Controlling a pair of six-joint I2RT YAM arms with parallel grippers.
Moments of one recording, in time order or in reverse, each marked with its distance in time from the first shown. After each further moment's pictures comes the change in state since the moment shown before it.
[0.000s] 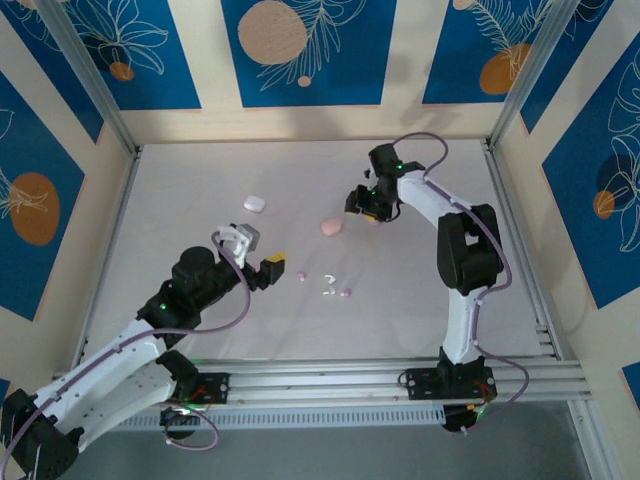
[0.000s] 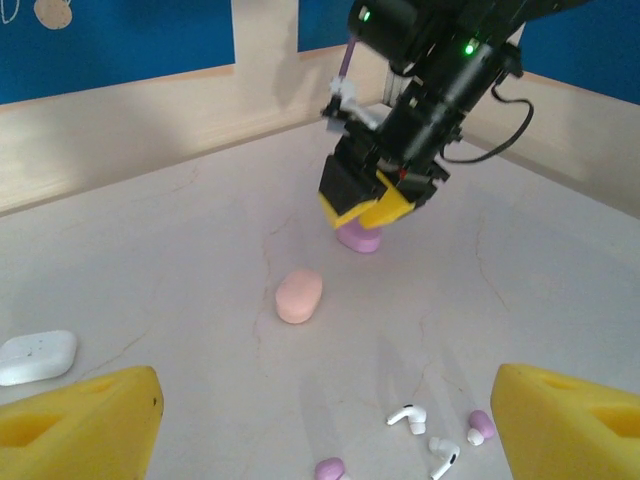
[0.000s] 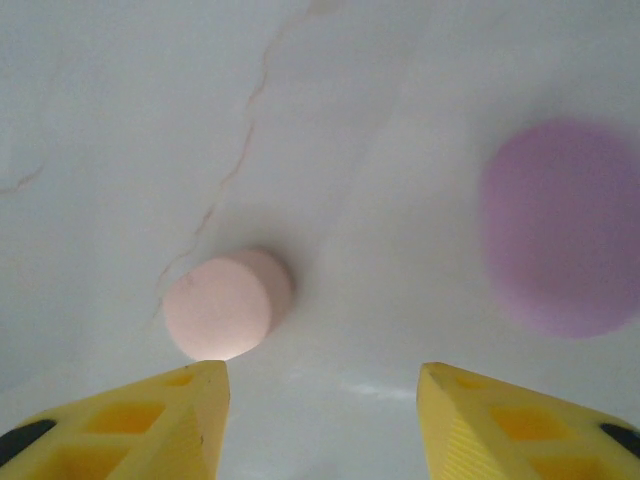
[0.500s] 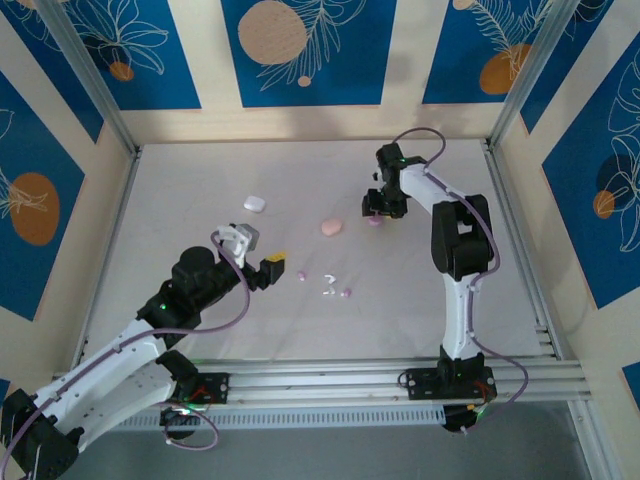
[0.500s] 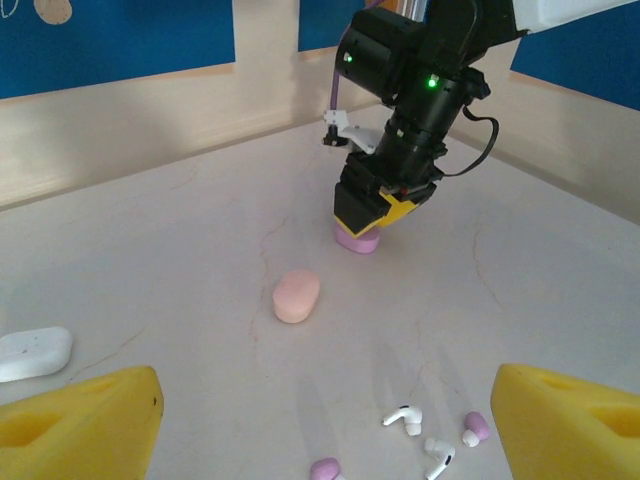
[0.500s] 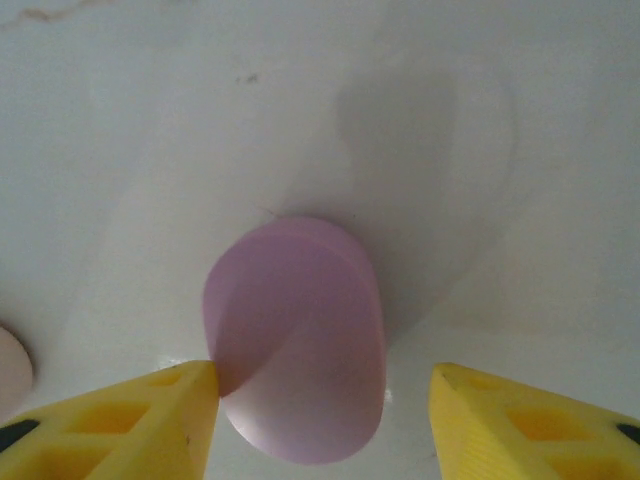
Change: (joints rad) left arm 0.000 0.001 0.000 0.000 0.000 -0.013; right arm -0.047 0.169 0.127 -0.124 0.160 -0.232
